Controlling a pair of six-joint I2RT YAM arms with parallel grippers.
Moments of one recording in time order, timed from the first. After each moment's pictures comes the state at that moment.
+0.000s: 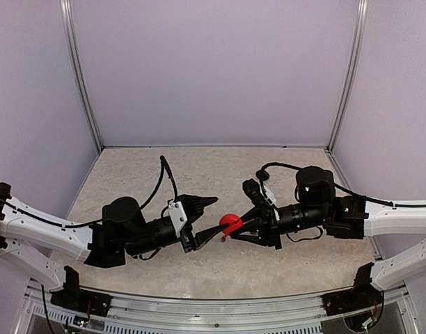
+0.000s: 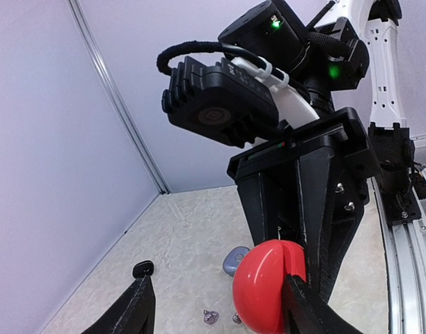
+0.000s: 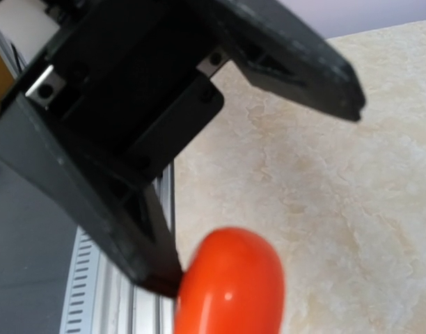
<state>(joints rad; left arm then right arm) -1.26 1.34 0.61 0.79 -0.11 0.41 1.03 1.17 0.73 0.11 -0.51 0.04</state>
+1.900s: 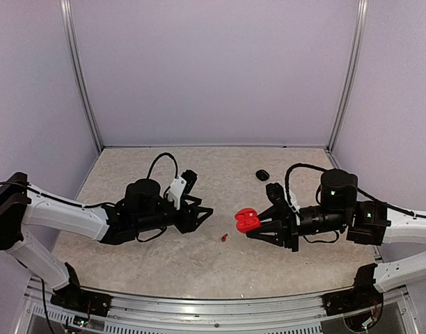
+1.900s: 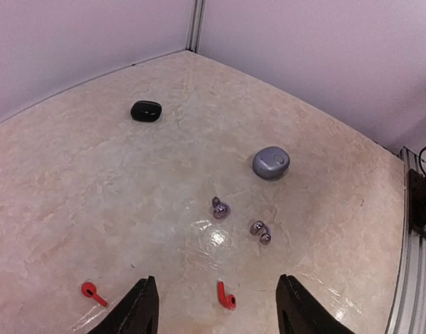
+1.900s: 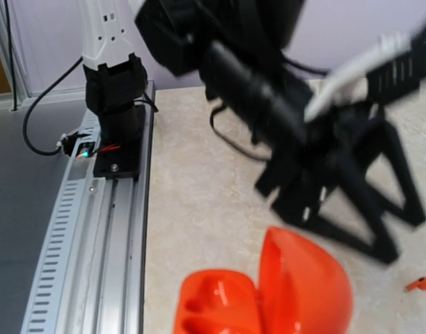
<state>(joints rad) -0.95 1.48 0.66 0.54 0.02 -0.15 1.04 0.96 0.66 0.05 -0.44 -0.11</state>
